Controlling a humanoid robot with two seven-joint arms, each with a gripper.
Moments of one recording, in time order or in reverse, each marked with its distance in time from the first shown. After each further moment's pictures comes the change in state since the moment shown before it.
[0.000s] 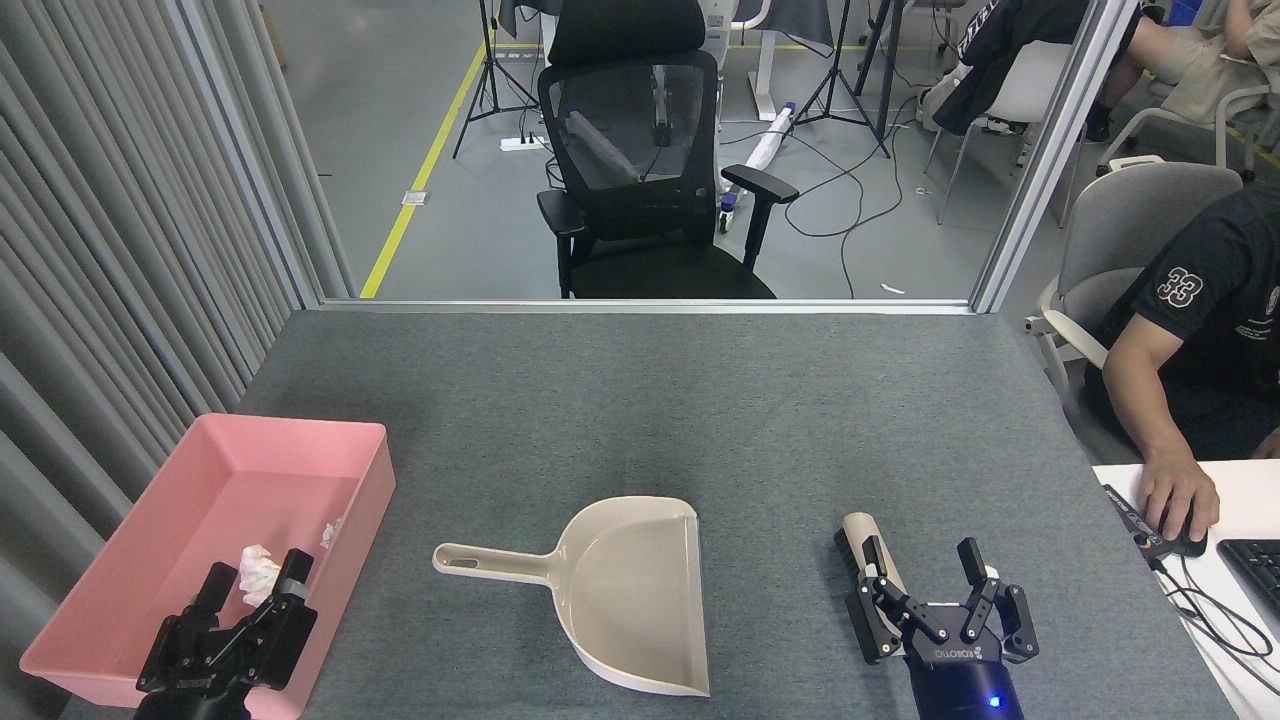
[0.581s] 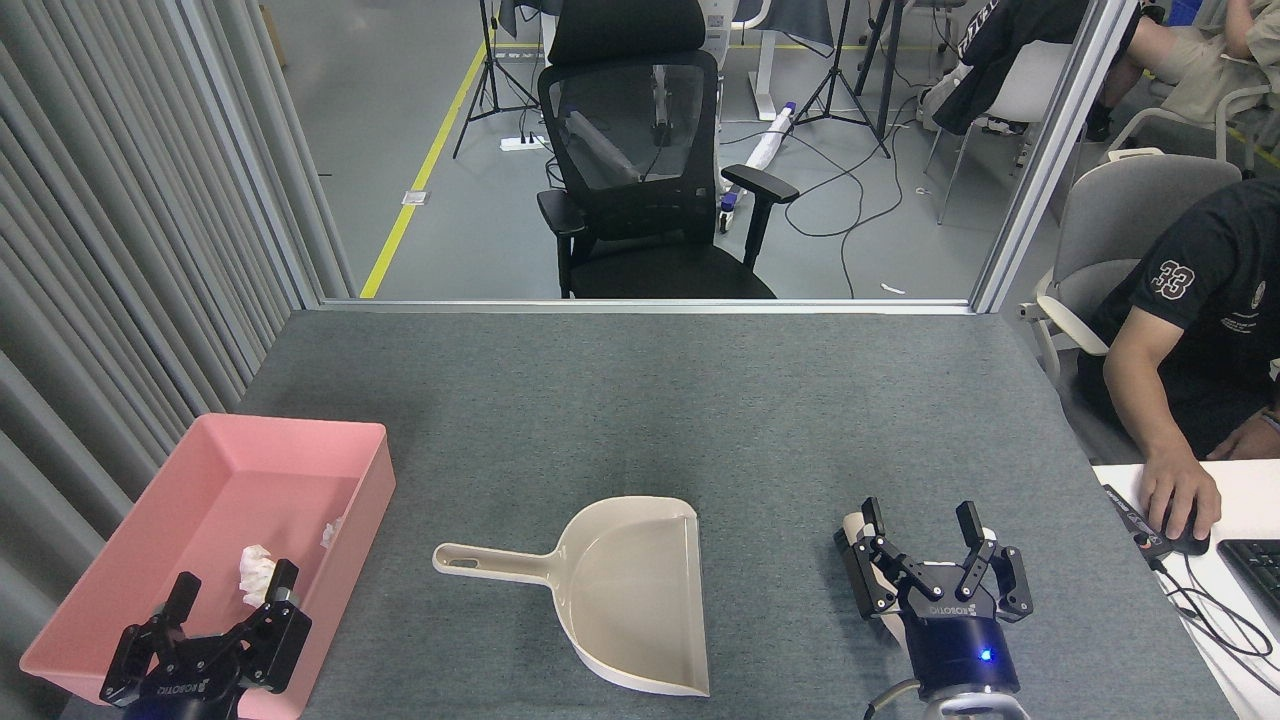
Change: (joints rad) left arm 0.005 -0.010 0.022 -0.005 -0.296 0.096 0.049; right arm -0.100 0.006 0.005 0.059 0.017 0.031 0.013
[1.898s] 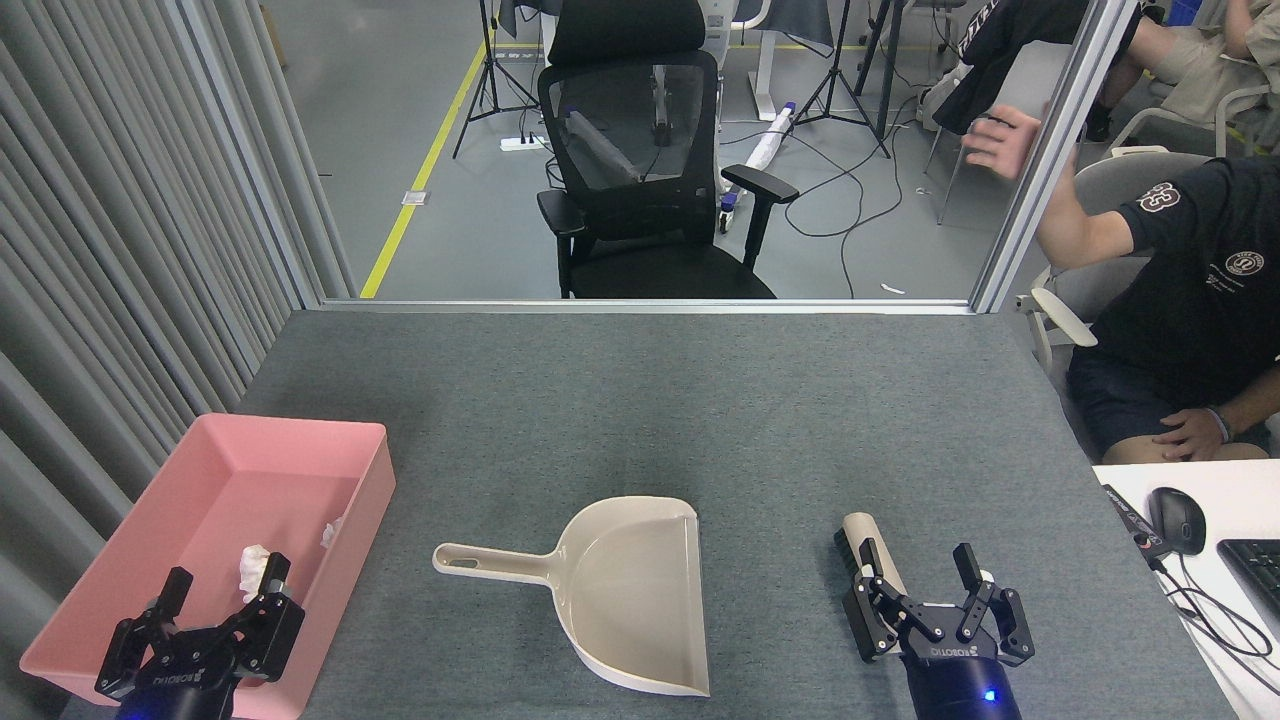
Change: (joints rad) left arm -0.039 0.024 -0.003 0.059 -0.014 0.015 0.033; right arm 0.103 0.003 -0.007 -0.076 -0.020 -0.001 0.081
